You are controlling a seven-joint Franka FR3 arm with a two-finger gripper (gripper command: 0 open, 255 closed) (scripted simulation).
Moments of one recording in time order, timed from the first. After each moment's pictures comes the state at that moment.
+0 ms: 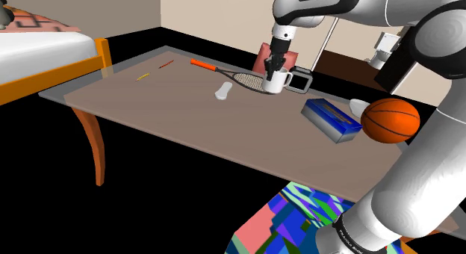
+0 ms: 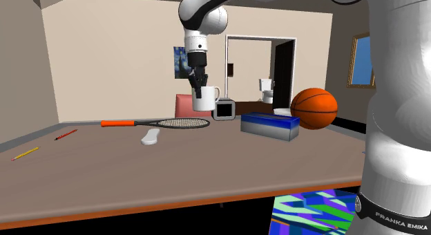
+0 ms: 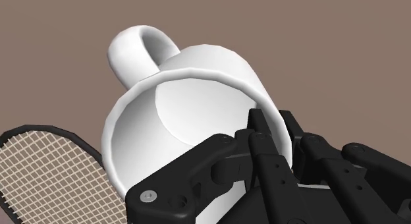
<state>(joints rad) -0.14 0.14 -0.15 -1.70 -0.01 1.79 -0.30</state>
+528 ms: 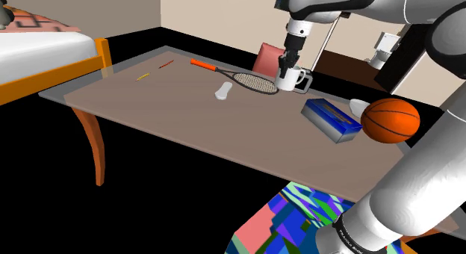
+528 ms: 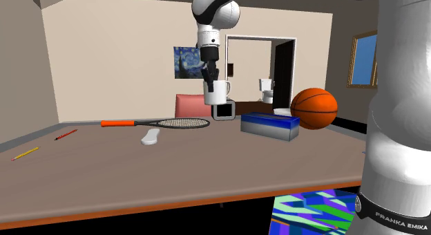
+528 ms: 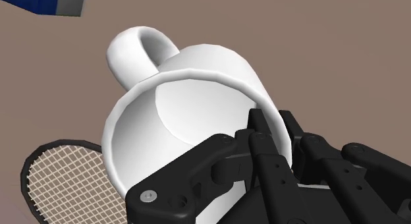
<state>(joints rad) -0.18 0.07 -0.18 -1.73 -0.02 1.76 -0.38</state>
